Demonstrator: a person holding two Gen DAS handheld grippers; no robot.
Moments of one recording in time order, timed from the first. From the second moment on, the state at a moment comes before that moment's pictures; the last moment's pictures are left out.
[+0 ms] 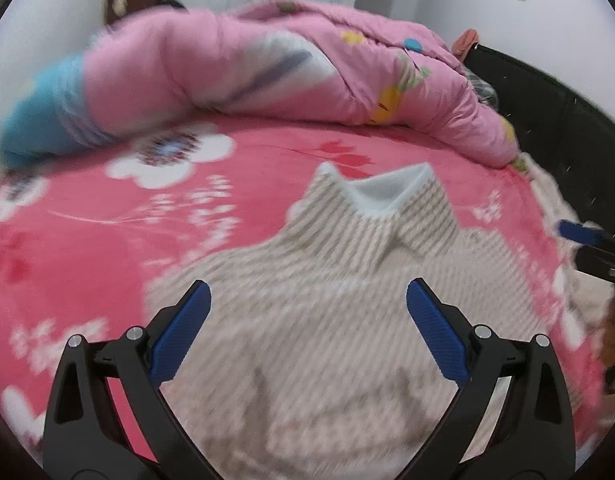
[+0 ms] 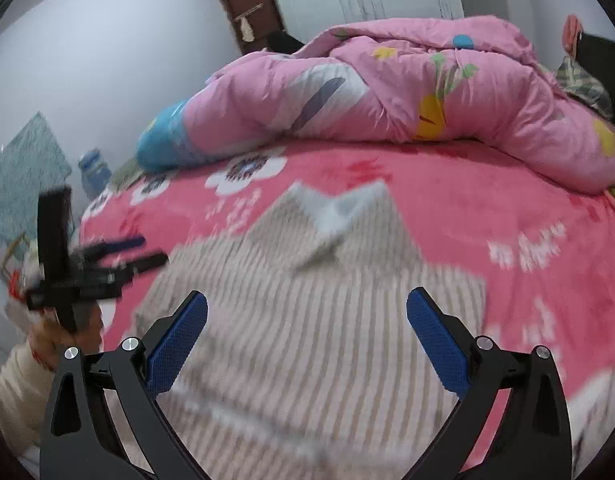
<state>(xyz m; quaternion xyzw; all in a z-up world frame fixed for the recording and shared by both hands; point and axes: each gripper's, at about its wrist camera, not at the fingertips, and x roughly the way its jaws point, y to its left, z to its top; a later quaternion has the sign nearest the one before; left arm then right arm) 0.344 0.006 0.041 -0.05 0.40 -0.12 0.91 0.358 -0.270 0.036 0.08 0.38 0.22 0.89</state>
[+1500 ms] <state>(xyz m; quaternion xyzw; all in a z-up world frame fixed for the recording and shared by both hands) 0.285 -0.021 0.002 -0.01 0.41 -0.25 0.88 0.323 -0.266 0.005 -0.01 0.42 0.28 0.87</state>
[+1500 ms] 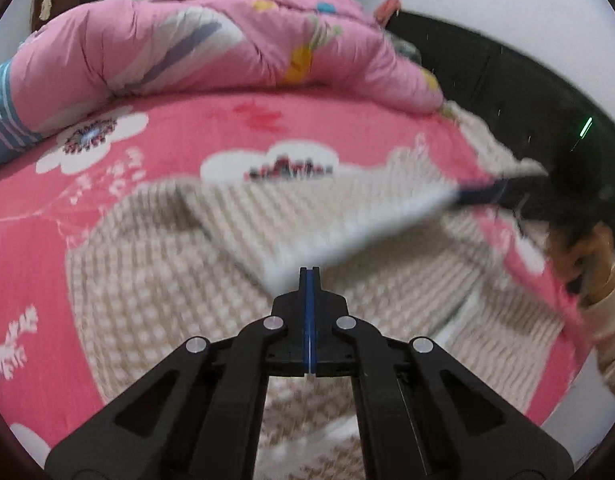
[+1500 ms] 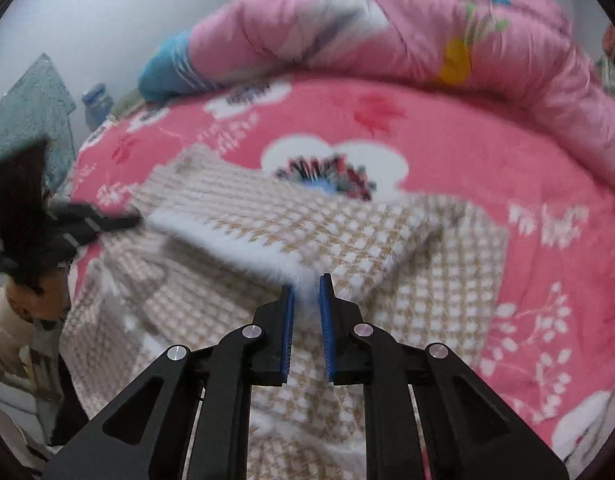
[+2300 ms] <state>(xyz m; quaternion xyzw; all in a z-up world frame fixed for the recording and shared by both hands) 0.353 0.014 0.009 -0.15 0.39 -0.23 0.88 0.376 -0.213 -0.032 0.03 0.47 0.32 0.82</state>
